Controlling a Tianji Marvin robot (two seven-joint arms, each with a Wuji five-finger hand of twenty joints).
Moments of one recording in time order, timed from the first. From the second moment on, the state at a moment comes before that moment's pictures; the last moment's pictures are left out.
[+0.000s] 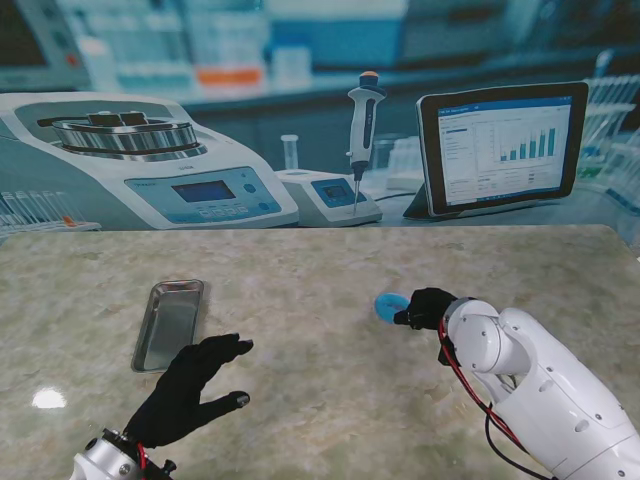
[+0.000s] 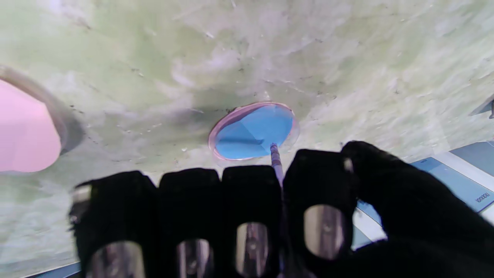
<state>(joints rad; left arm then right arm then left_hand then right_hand) 2.22 -1.11 -1.53 -2.02 0.59 -0.36 0.06 -1.36 -1.03 1.10 -1.55 -0.67 0.31 0.43 0.70 -0.06 0.00 -0.07 0.23 0.04 0.26 0.19 0.21 0.05 0.16 0.30 0.11 0.13 0.07 0.40 -0.08 0.30 0.12 0.49 0.26 -0.31 0.89 0.26 1.31 -0.24 1.63 1.25 1.39 -0.02 1.64 1.22 1.27 0.09 1.75 1.31 1.16 0.33 1.79 1.21</state>
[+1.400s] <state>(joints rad) 2.23 -1.11 -1.52 -2.02 0.59 -0.37 0.06 -1.39 -1.00 1.13 -1.60 -0.70 0.32 0.54 0.70 -0.06 0.00 -0.07 0.23 0.04 0.26 0.19 0.21 0.05 0.16 0.30 0.11 0.13 0.07 0.40 -0.08 0.30 0.12 0.49 0.26 -0.31 0.88 0.26 1.31 -0.24 1.63 1.25 1.39 -0.02 1.64 1.22 1.27 0.09 1.75 1.31 1.17 0.33 1.79 1.21</state>
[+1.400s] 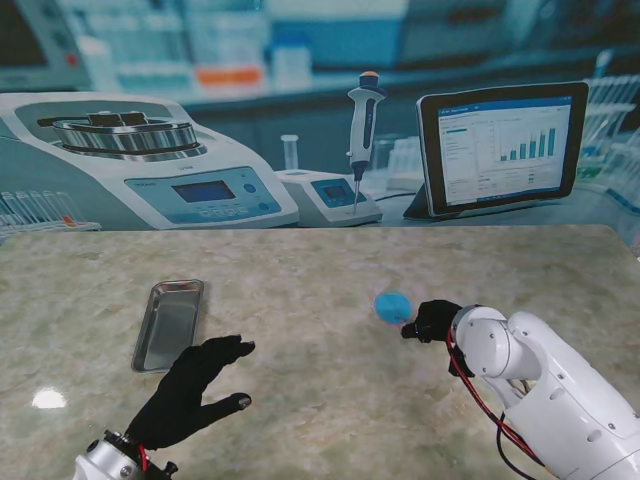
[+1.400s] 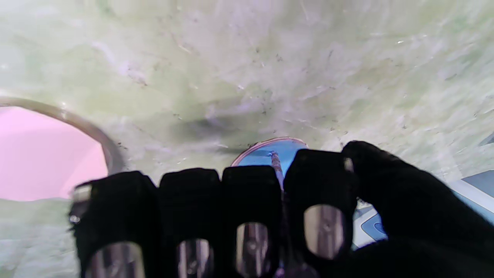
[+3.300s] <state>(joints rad) 2.22 -1.11 -1.52 -2.02 0.60 -0.36 0.05 -1.30 -1.02 1.07 -1.49 -0.61 0.32 0.47 0.70 -0.06 0.00 -0.07 0.23 0.04 0.26 0.19 0.21 0.05 0.16 0.30 0.11 0.13 0.07 0.40 -0.08 0.30 0.12 0.49 0.26 -0.31 0.88 0.26 1.31 -0.24 1.63 1.25 1.39 -0.02 1.65 1.23 1.27 0.09 1.75 1.31 1.17 0.33 1.79 1.21</state>
